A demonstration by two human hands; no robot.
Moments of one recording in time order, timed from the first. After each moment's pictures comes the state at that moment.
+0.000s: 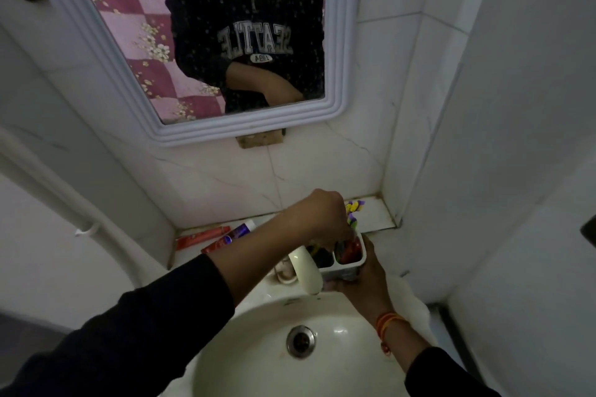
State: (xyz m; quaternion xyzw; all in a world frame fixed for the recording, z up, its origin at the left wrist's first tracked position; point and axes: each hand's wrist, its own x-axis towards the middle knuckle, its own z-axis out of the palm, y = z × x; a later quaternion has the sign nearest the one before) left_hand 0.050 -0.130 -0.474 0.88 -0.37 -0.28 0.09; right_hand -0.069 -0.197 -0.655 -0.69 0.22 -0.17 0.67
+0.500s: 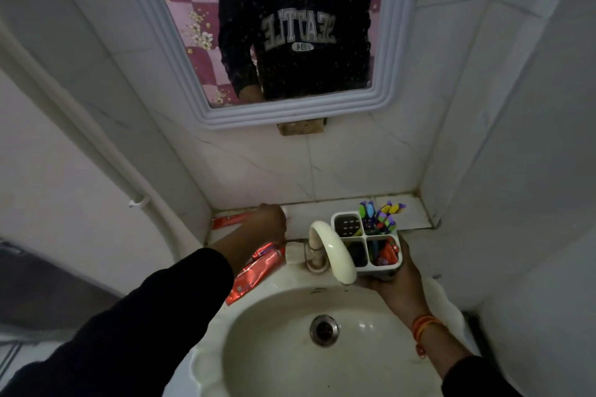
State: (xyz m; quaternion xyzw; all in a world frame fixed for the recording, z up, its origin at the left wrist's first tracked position) left_hand 0.135 -0.006 -0.566 0.95 -0.21 -0.22 0.03; right_hand -0.070 -0.197 -0.665 -0.70 0.23 -0.16 0.66
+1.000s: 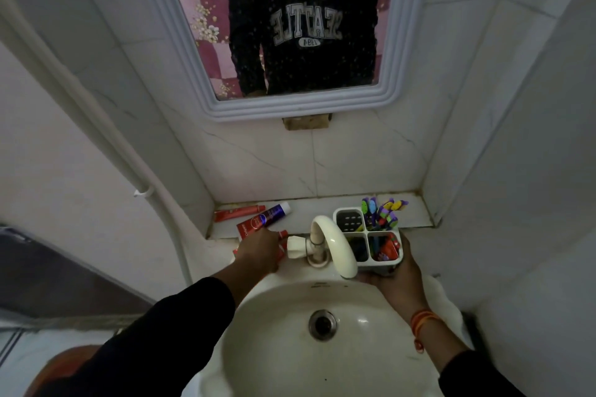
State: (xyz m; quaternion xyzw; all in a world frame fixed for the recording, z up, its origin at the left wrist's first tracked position) left_hand 0.098 0.029 -0.627 0.96 -0.19 -0.17 -0.05; right_hand -0.070 -0.199 -0.667 -0.72 0.22 -0.15 0.63
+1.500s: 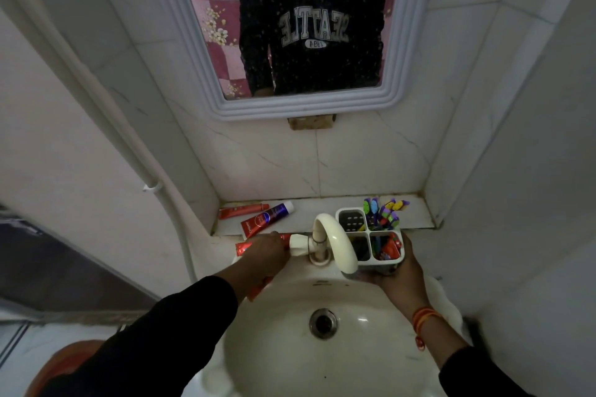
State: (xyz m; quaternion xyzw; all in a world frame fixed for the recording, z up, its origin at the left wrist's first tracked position) left_hand 0.082 0.028 -0.625 0.97 -0.17 -0.17 0.03; right_hand -0.072 -0.203 -0.667 -0.73 0.22 -0.14 0.63
